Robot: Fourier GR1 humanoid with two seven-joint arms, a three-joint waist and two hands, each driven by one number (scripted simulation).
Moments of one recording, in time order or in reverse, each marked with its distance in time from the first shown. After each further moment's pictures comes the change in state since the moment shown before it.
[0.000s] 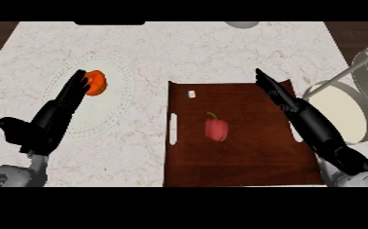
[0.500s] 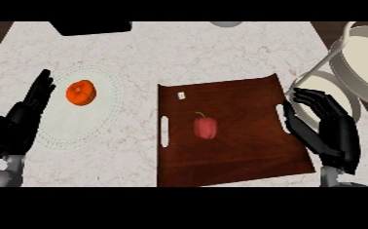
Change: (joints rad) left arm 0.030 0.070 0.083 0.065 -0.103 0.125 -0.008; right arm 0.191 0.235 -0.238 0.043 0.076 -0.545 0.032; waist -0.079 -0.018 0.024
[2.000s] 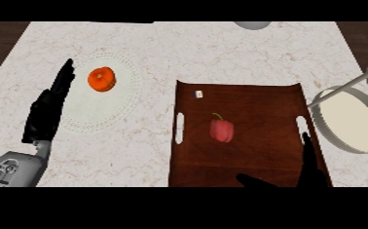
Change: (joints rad) left arm -0.115 -0.070 -0.084 0.015 -0.143 0.082 0.080; right arm 0.299 0.220 0.328 -0.370 1.050 0.040 1.082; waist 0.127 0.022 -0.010
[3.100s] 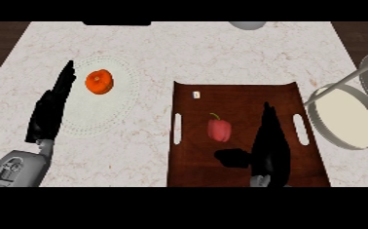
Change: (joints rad) left arm -0.004 -0.037 0.032 0.048 -0.030 -0.019 -0.011; right arm -0.370 0.042 0.027 0.260 0.070 0.218 0.201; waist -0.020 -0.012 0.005
